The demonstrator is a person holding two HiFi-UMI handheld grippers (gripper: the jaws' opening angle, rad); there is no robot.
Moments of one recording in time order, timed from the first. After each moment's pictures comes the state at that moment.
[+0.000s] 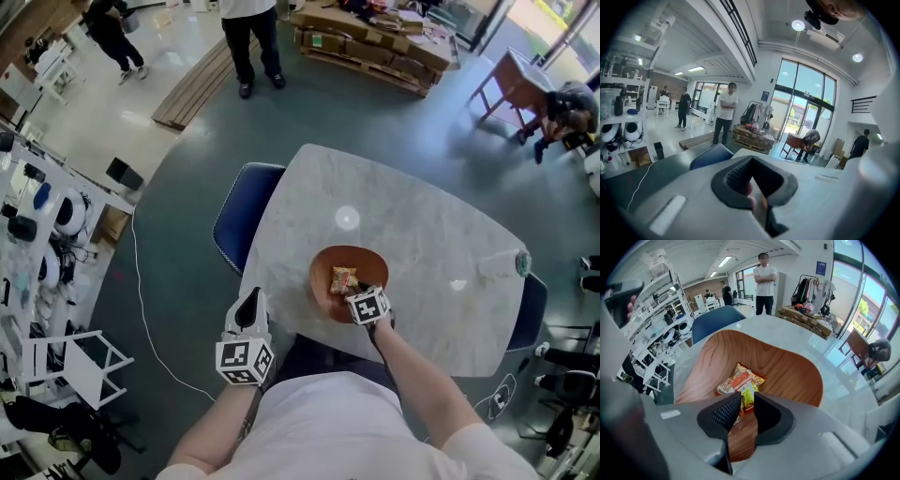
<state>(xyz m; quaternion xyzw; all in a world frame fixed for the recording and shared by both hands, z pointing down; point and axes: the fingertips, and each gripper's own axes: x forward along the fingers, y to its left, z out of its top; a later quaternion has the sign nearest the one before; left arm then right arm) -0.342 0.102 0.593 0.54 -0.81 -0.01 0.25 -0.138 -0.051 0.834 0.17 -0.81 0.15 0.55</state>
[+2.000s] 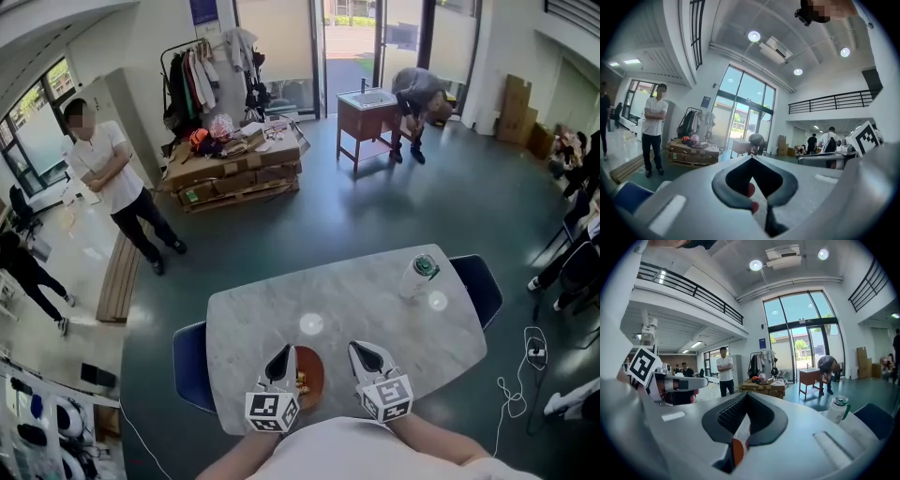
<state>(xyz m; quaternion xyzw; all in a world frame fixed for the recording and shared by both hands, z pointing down) -0.145 -0.095 0.480 0.81 -0.58 0.00 0.12 -0.003 -0.106 0.496 0.44 -0.89 0.10 0.09</state>
